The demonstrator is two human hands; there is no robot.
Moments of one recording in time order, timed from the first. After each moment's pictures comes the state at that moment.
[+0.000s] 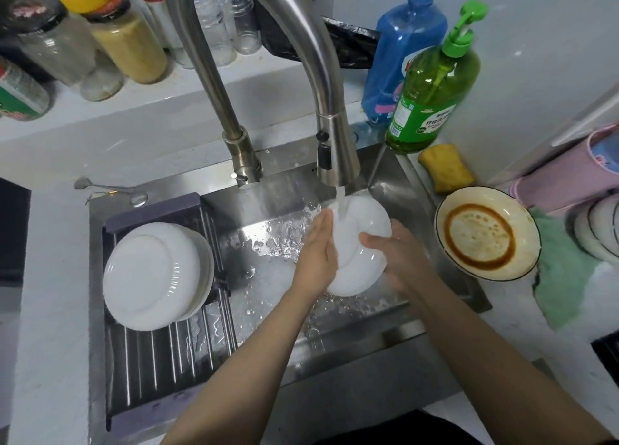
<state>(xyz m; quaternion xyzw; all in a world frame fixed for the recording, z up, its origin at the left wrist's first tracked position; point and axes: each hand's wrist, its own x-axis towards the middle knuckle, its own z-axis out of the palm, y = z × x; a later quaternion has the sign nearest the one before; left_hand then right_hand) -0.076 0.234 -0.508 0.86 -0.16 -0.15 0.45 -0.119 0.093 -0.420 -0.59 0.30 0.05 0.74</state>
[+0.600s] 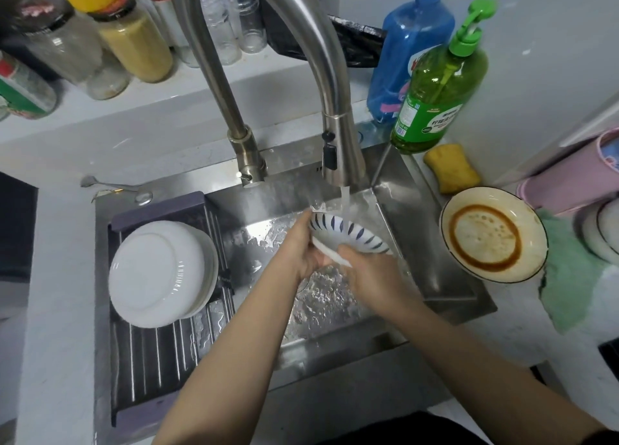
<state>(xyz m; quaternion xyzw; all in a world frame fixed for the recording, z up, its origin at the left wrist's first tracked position) -0.035 0.235 -0.463 0.49 0.30 -0.40 0.71 -0.133 0.122 -0.449 -0.97 -0.01 0.05 0.25</state>
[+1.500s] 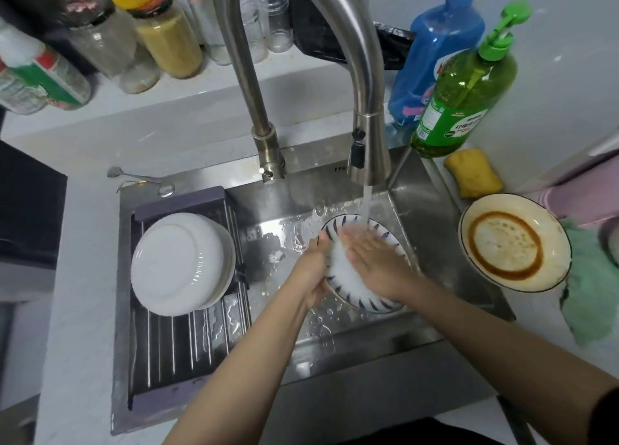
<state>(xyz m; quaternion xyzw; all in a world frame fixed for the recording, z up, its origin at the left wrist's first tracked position) -0.076 0.262 -0.462 0.60 0.23 -0.38 0.67 -0.106 0.114 -0.492 -0.95 -0.06 0.22 0.23</state>
